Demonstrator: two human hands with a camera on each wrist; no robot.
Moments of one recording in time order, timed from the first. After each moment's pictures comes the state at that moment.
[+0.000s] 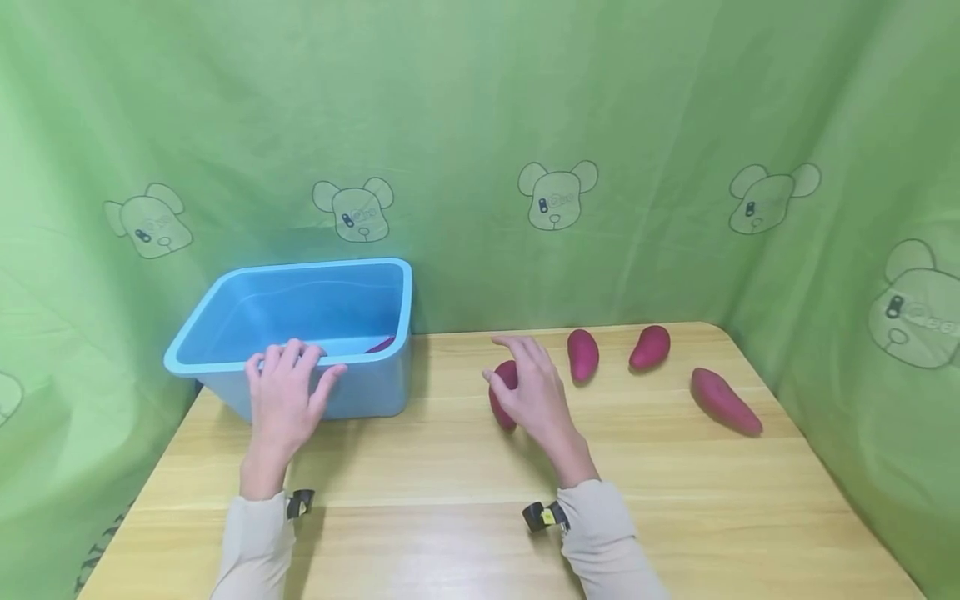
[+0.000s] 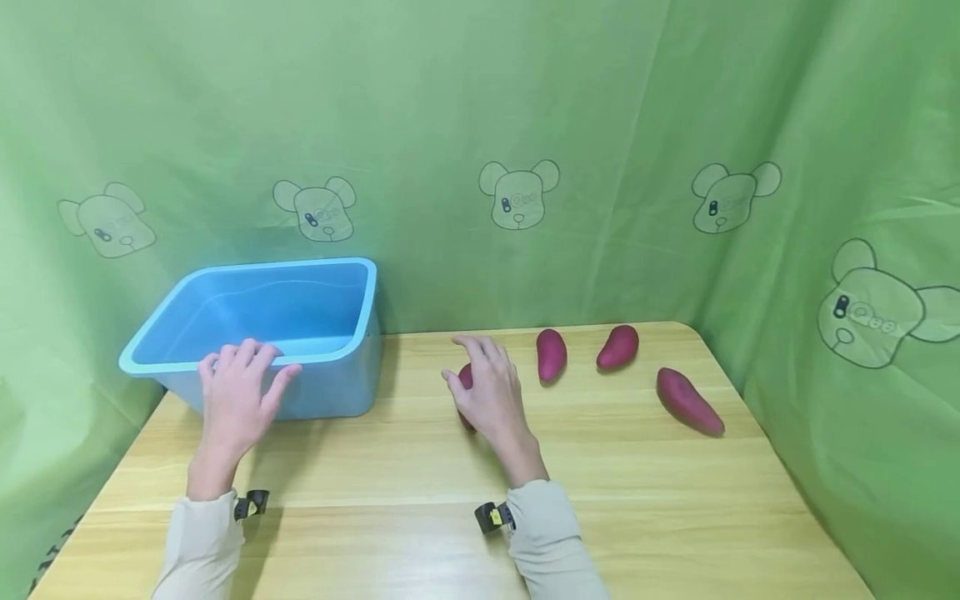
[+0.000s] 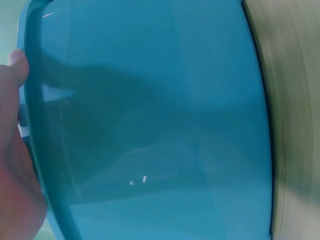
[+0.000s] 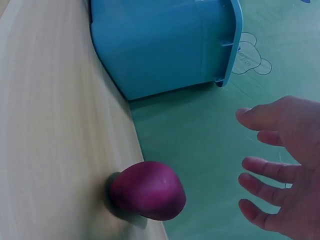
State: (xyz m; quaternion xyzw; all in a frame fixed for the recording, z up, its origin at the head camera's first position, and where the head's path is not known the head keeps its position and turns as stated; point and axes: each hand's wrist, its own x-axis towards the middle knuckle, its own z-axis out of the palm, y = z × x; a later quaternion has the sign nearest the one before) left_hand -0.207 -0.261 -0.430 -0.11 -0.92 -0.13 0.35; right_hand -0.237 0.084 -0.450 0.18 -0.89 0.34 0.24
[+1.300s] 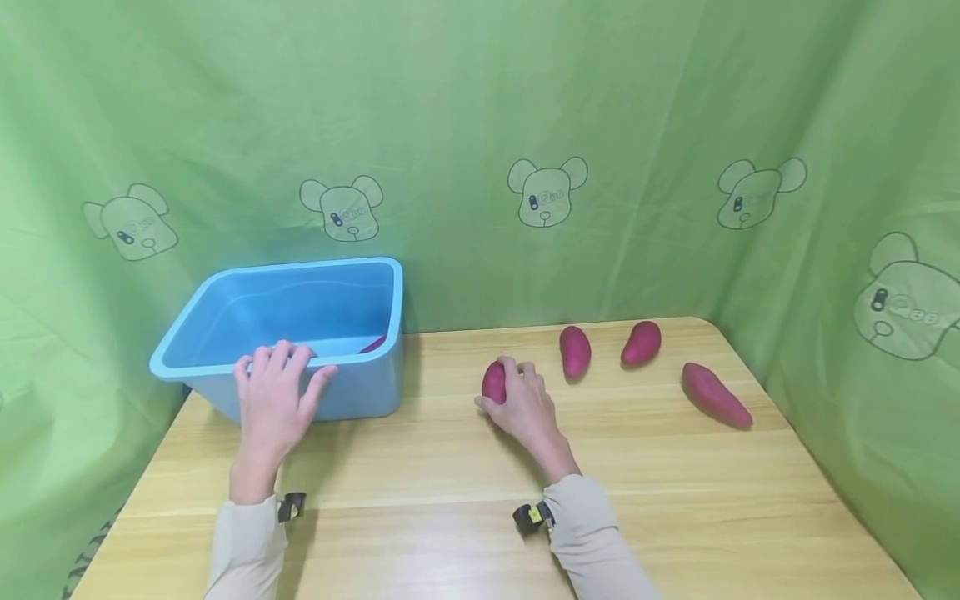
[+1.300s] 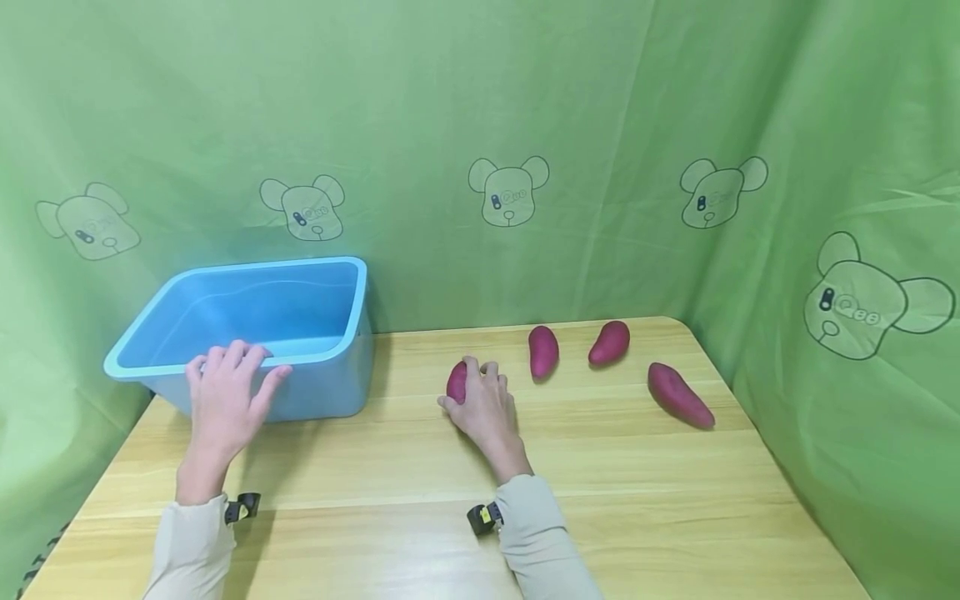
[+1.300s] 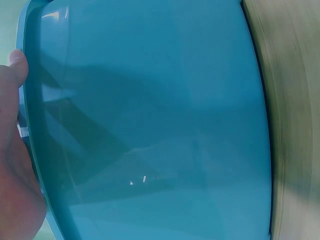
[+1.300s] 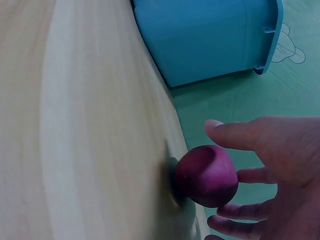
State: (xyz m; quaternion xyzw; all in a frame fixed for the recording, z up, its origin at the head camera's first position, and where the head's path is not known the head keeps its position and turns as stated) left_hand -0.206 -0.261 -0.430 -0.11 -0.92 -0.14 0.35; right_hand -0.241 0.081 -0.488 0.04 -0.95 0.29 0.08
